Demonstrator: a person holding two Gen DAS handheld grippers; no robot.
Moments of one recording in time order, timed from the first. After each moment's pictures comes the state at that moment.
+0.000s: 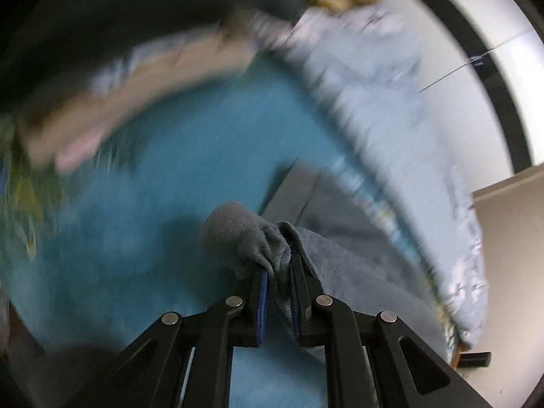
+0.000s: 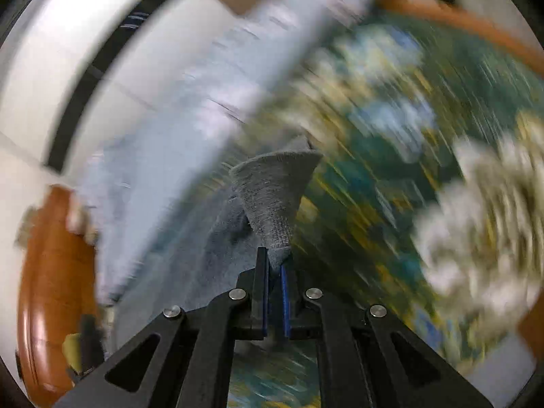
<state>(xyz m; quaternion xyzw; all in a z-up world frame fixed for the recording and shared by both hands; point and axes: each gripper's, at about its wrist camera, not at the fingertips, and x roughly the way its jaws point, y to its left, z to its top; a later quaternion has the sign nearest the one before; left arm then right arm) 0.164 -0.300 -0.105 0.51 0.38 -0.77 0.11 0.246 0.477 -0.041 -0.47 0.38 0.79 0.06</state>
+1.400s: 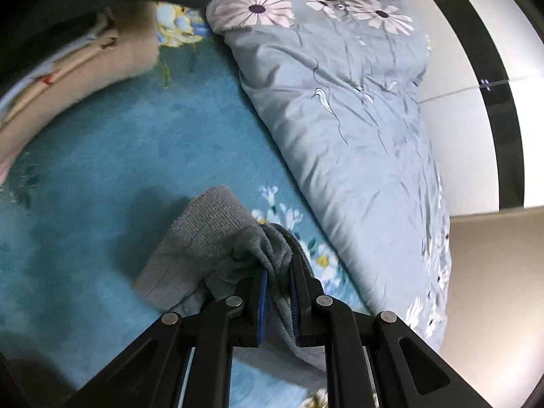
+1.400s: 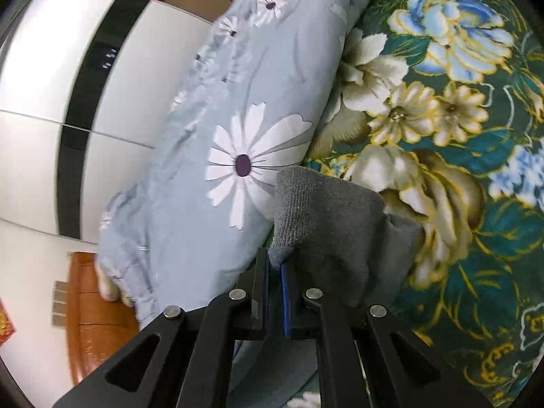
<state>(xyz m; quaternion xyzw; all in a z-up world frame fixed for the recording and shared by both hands) 0.038 -0.292 -0.067 0.49 0.48 -0.72 0.08 -0.019 0.490 -0.061 -0.44 0.47 0.77 0.03</state>
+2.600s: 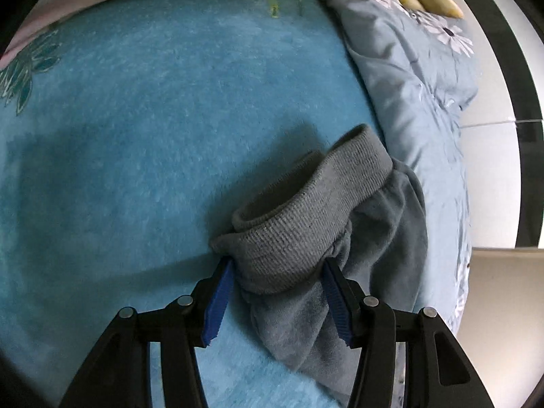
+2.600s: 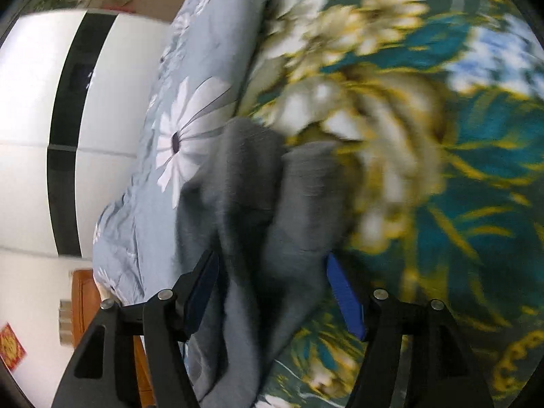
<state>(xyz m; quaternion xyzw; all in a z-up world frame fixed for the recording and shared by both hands) 0.096 -0.298 -0.178 0.48 0.51 -0.69 0.15 0.024 0.490 -0.147 -0.44 0.50 0.74 0.04</state>
